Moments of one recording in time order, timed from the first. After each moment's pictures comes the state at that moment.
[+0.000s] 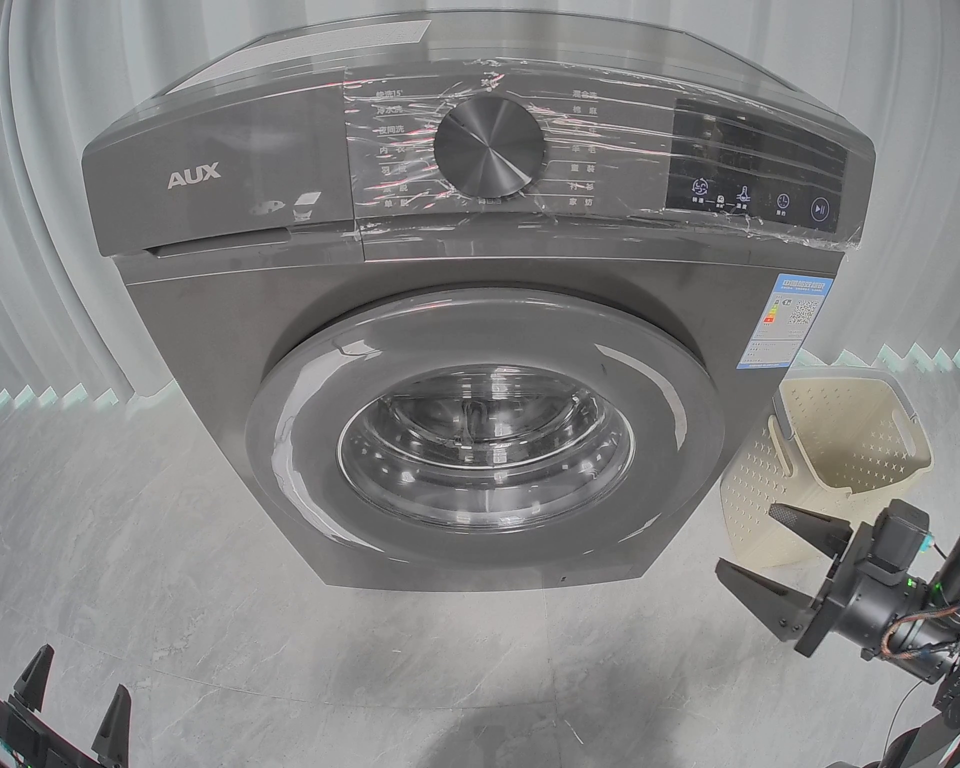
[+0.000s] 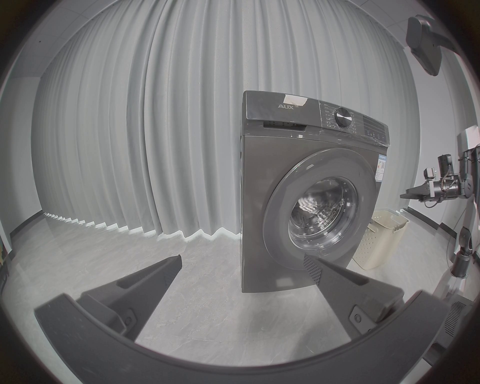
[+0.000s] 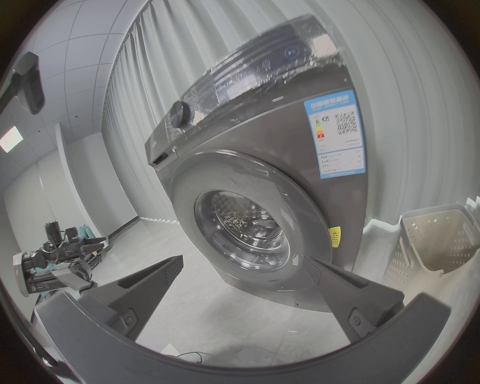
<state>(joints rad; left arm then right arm) 0.00 0.02 -0.02 0.00 -0.01 -0.01 0.61 1.35 -0.05 -1.27 0.04 0.15</state>
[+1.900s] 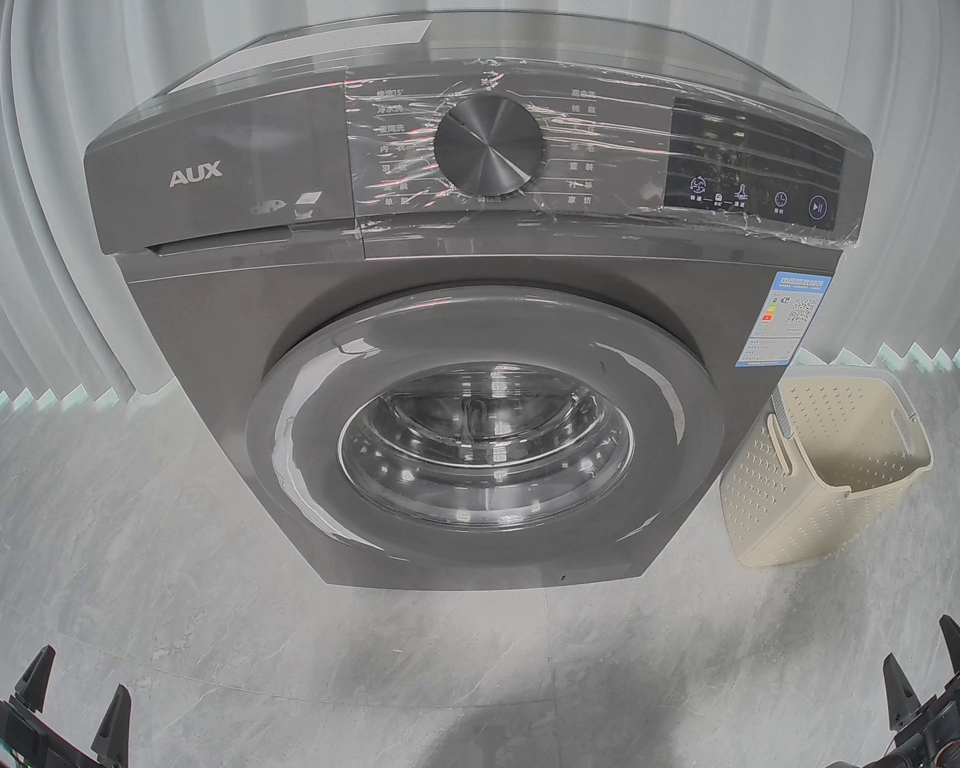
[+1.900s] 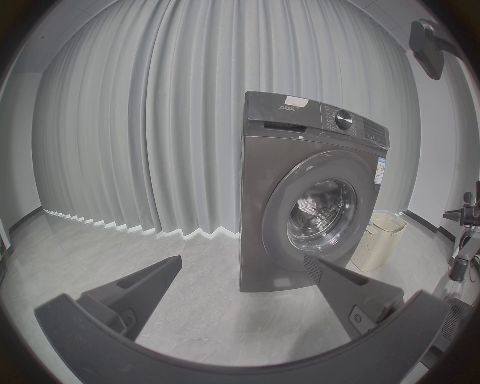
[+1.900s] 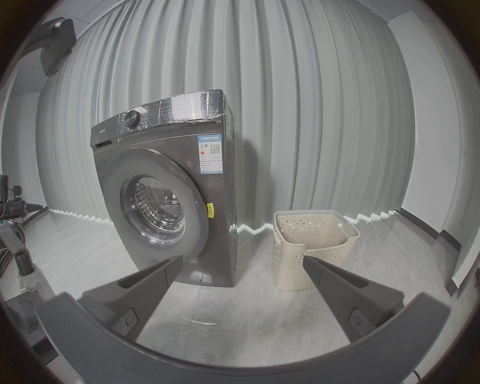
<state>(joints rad) 0.00 0.02 -0.02 0.00 -0.01 -0.03 0.00 0.01 -0.02 0.02 0.03 -0.01</state>
